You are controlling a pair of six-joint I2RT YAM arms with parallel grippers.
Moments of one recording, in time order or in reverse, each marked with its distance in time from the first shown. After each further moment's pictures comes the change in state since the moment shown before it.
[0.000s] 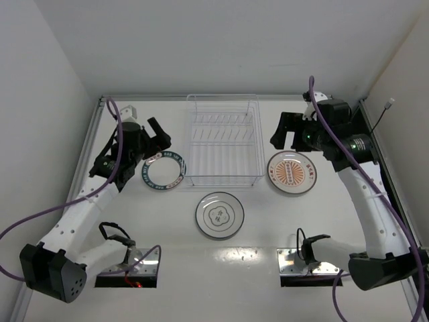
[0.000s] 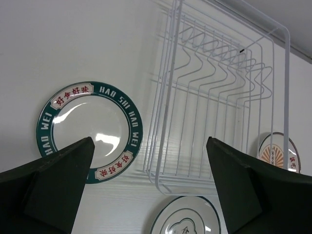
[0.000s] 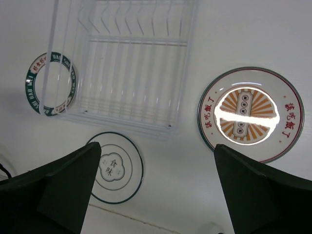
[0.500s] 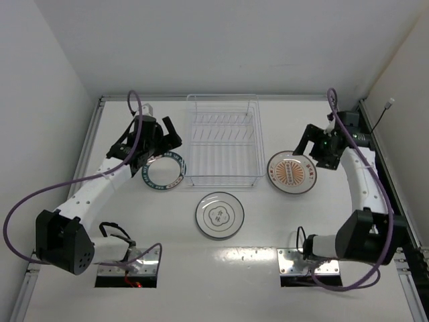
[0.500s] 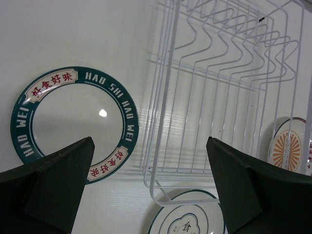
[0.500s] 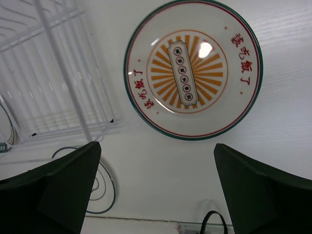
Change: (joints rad) left arm -0.036 0.211 0.056 0.002 0.054 -0.006; right arm -0.363 0.143 -0.222 0.040 -0.079 0.006
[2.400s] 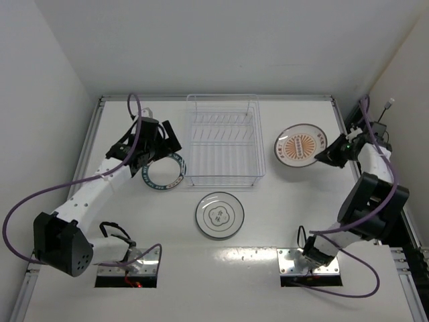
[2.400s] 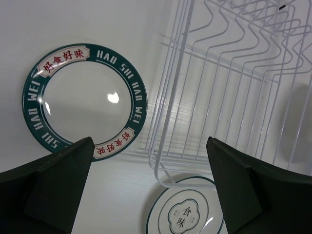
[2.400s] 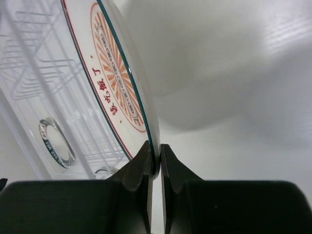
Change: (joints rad) left arm -0.034 -0.002 0.035 -0.126 -0.038 -0.053; right arm -0.367 0.274 -0.077 0.206 -0.371 0.011
